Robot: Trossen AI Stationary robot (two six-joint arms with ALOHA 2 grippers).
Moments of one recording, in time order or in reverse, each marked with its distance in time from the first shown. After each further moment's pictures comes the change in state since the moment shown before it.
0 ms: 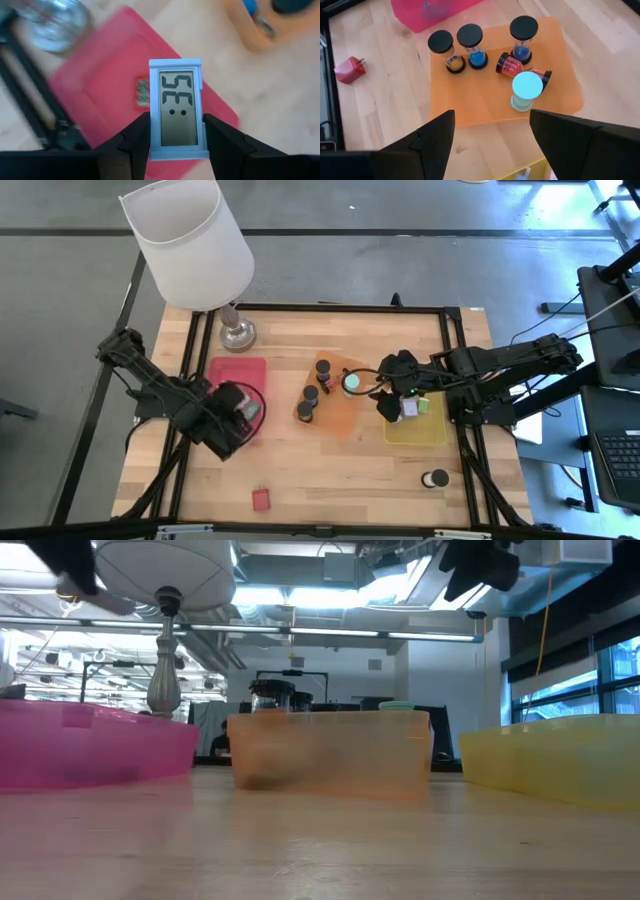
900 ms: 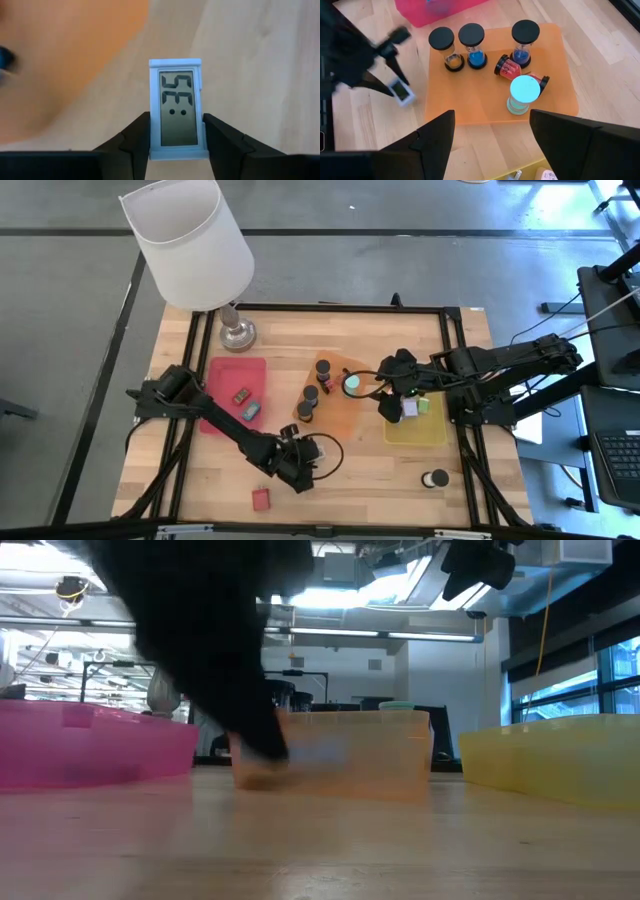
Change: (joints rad) left arm 0.113 0.582 -0.001 1.140 0.036 0.726; right arm 0.000 0.000 0.000 0.000 0.003 -0.086
